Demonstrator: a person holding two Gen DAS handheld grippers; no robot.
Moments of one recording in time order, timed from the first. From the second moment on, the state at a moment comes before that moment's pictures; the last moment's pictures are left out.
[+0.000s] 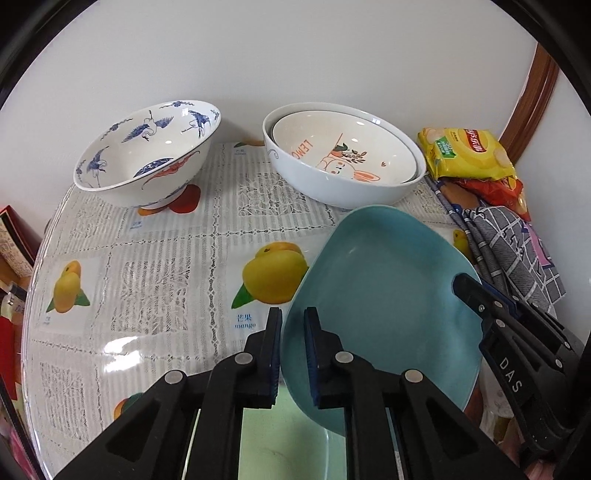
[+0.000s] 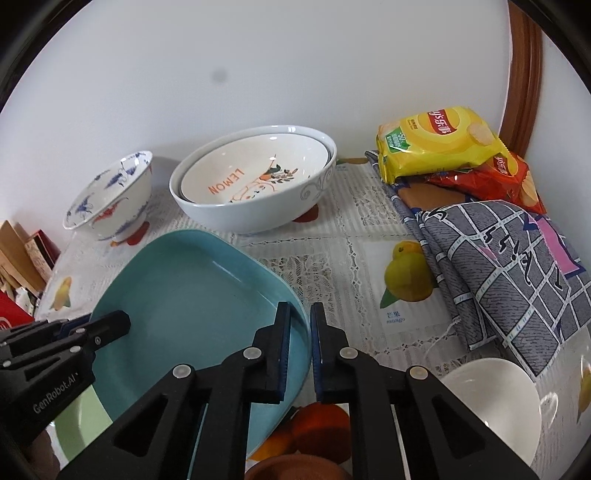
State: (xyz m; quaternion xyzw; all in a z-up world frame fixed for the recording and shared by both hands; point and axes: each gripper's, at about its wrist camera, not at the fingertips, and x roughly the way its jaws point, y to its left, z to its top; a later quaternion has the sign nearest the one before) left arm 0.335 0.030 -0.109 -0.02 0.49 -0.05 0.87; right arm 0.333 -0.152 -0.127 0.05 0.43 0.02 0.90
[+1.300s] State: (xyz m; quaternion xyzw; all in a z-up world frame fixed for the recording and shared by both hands) left arm 0.191 0.064 -0.039 -0.05 0.44 -0.04 0.90; right arm 0.197 -0.126 -0.052 0.09 0.39 0.03 0.91
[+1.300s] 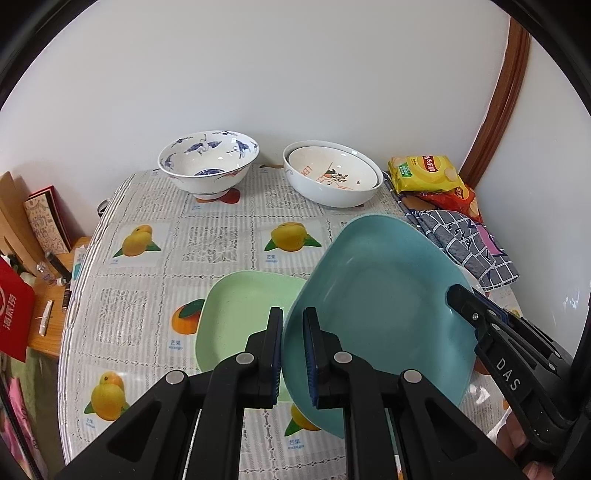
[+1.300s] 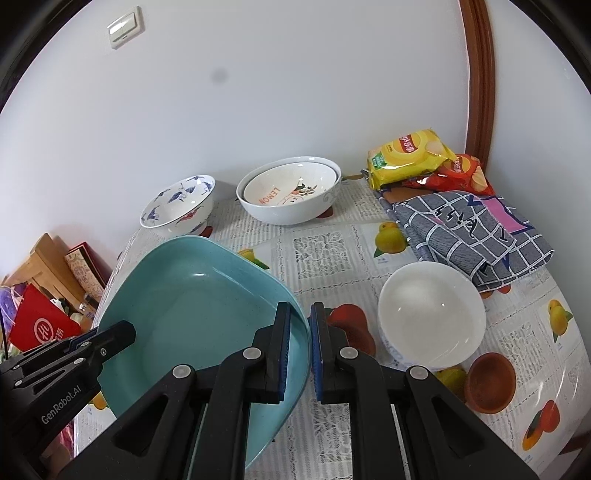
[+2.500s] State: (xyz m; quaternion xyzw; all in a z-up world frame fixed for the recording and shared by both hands) left arm 0.187 0.121 -0.077 -0.08 0.47 0.00 0.88; right arm 0.208 -0.066 -0.086 0.06 0.43 0.06 0.90
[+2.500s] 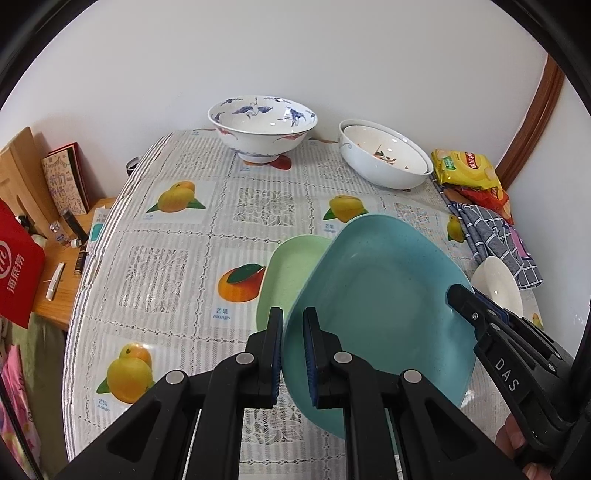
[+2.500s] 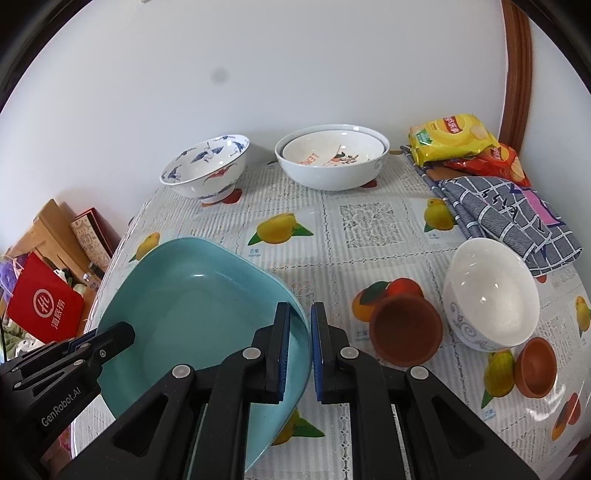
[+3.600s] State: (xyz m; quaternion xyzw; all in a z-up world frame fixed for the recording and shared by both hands) left arm 0.215 0.141 -0.118 -0.09 0.51 0.02 0.86; right arm 0.247 -0.037 -0.126 0.03 0.47 0.08 0.88
